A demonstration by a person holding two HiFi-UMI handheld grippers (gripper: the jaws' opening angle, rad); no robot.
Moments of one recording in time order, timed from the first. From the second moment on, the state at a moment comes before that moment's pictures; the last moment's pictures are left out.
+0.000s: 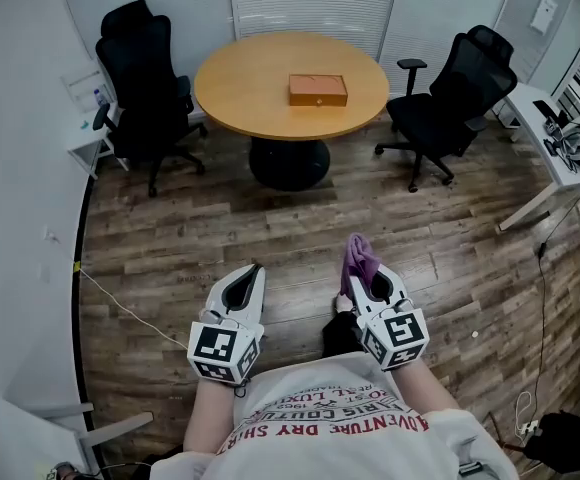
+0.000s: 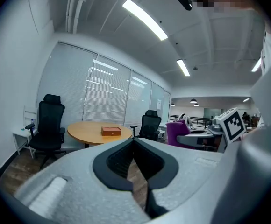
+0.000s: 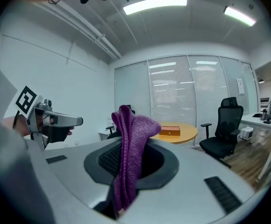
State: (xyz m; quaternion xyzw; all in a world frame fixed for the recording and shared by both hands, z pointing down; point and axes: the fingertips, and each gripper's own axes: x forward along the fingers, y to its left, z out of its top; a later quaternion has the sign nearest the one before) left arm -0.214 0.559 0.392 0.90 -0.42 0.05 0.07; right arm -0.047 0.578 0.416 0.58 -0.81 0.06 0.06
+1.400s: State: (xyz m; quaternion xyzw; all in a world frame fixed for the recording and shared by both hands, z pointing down) left arm 0.005 0.147 0.396 0.87 -0.47 0.07 0.11; right arm 0.186 0.145 0.432 0.55 -0.83 0.09 0.09
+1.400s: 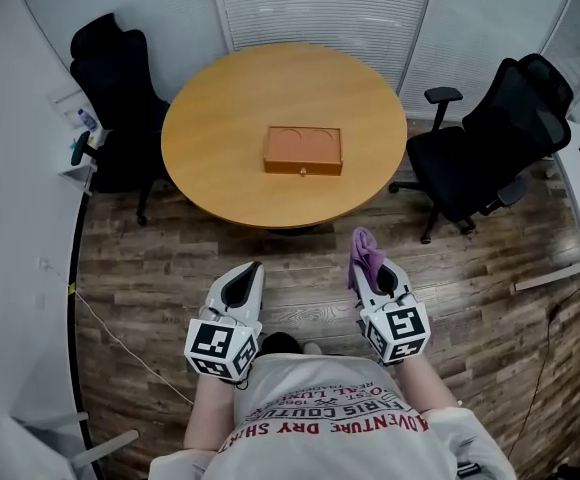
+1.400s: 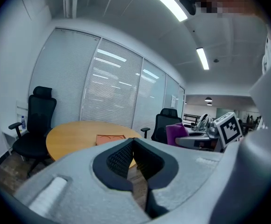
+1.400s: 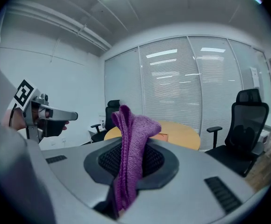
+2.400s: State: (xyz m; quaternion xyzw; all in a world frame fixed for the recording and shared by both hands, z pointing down) left arm -0.044 -0.118 0.395 0.91 -0.40 0.06 0.09; right arm 0.134 -0.088 0.443 0.59 -0.79 0.10 0.12
